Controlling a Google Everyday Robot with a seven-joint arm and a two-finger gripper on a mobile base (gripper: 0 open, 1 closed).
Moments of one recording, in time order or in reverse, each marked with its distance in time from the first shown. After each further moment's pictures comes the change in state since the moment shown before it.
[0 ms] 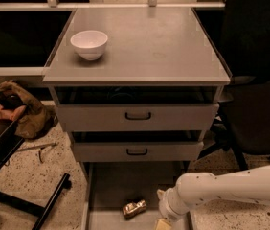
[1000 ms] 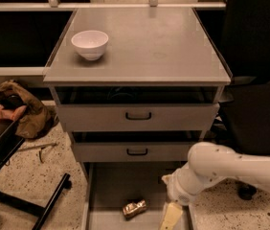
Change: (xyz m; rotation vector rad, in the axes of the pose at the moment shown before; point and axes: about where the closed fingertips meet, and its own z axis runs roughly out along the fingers) arm -0.036 0.006 -0.116 -0.075 0.002 -0.020
